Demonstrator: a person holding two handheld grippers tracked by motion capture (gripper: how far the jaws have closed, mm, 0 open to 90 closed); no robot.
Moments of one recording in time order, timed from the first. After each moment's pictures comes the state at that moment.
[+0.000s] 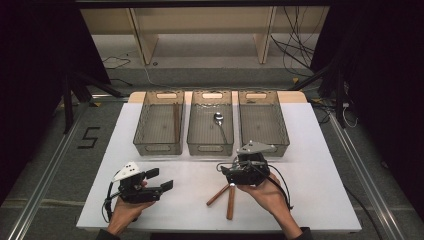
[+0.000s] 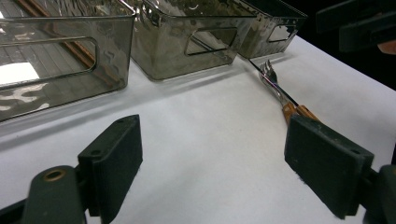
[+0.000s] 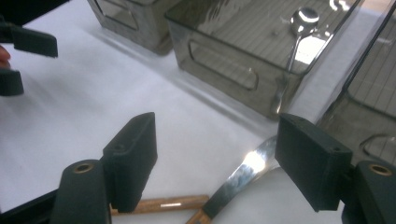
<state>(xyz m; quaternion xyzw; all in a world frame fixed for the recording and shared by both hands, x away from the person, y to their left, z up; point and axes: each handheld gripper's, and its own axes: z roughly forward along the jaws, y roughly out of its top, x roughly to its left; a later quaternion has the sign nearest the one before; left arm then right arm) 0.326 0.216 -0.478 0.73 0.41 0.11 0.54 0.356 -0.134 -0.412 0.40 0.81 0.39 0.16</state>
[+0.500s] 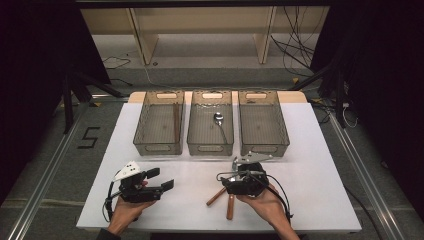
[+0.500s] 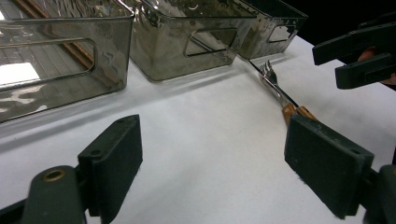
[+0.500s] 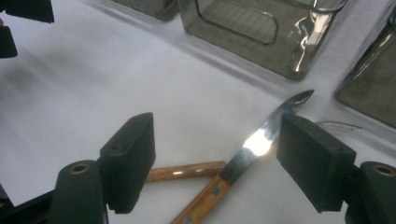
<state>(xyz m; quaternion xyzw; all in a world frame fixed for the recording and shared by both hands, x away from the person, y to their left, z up) 0.327 0.214 -0.477 0.73 0.41 0.11 0.54 0.343 -0.134 -0.437 0.42 0.82 0.38 0.13</state>
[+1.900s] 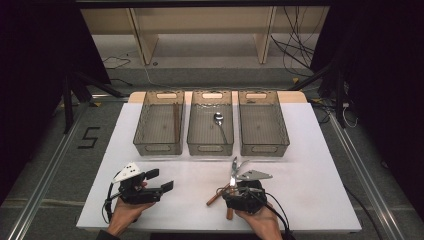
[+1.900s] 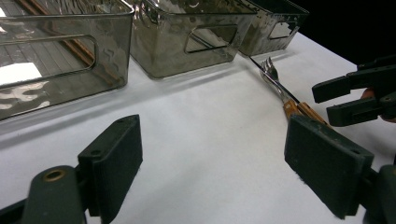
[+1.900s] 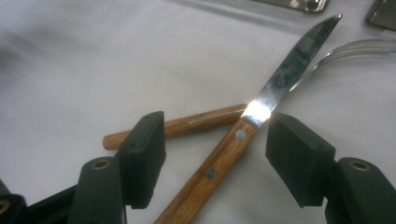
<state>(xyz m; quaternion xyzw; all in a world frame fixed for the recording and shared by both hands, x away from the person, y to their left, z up) 0.324 0.214 -0.478 0.73 0.41 0.11 0.54 0.315 -0.133 -0.475 0.47 0.79 0.37 0.11</state>
